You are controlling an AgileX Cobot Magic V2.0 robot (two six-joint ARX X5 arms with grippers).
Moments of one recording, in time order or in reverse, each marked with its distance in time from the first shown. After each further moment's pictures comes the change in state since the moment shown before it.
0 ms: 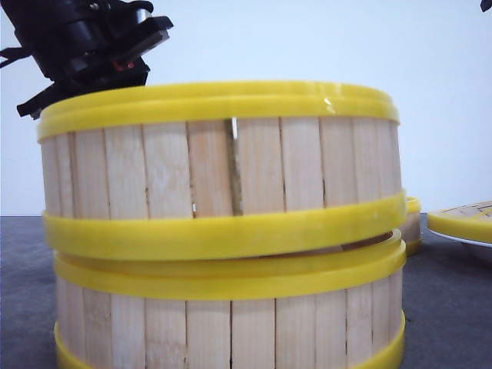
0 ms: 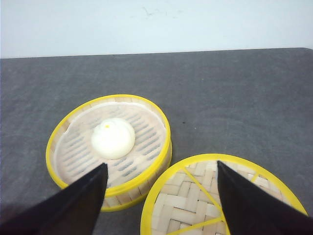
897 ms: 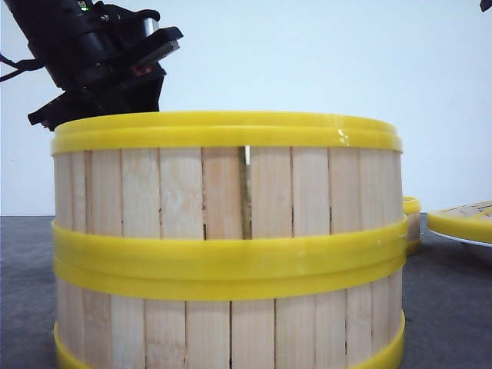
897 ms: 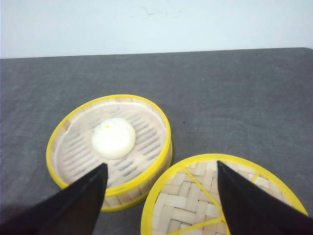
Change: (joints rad) left arm 0.000 0.021 0.000 0.038 0.009 -0.007; right arm 0.001 0.000 0.000 0.000 0.000 0.000
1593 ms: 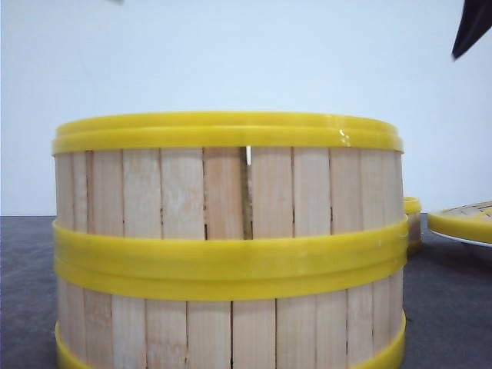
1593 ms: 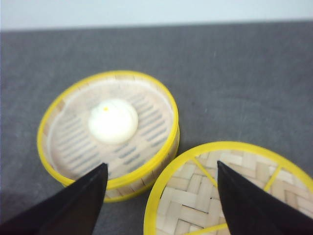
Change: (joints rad) left arm 0.042 -0.470 0.003 0.249 -0.071 -0.012; right arm 0.000 0.238 0.035 0.056 -0.034 0.000
